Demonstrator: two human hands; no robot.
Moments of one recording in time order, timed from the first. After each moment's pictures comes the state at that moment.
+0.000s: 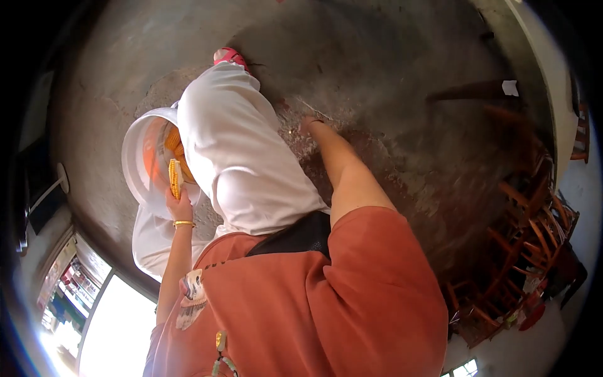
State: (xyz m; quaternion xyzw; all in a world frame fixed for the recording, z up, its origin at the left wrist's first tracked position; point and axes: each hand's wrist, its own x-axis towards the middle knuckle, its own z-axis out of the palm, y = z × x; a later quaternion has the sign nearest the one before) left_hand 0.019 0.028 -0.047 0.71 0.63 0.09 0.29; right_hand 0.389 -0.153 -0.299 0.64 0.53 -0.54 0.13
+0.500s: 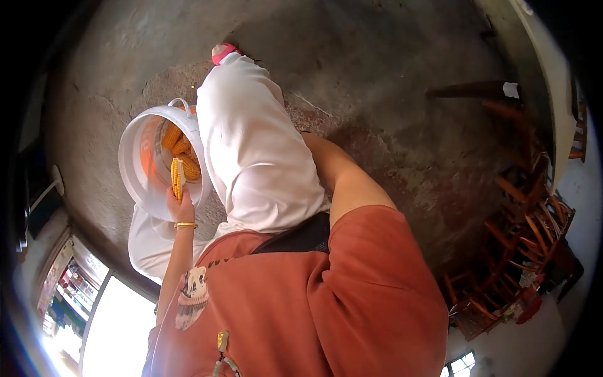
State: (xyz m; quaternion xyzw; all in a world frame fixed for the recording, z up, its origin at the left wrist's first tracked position) left_hand 0.022 0.027 -0.040 0.74 0.60 0.07 0.30; right_hand 0.334 -0.224 -0.296 0.75 0.38 -0.54 0.06
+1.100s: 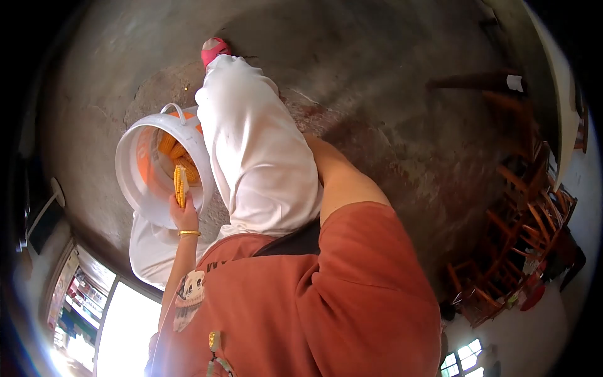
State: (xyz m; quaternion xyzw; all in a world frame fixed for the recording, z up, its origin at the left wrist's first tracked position) left_hand 0.033 0.025 -0.029 0.76 0.57 0.06 0.30; right_hand 0.313 -0.241 -0.311 0.81 0.29 -0.51 0.02
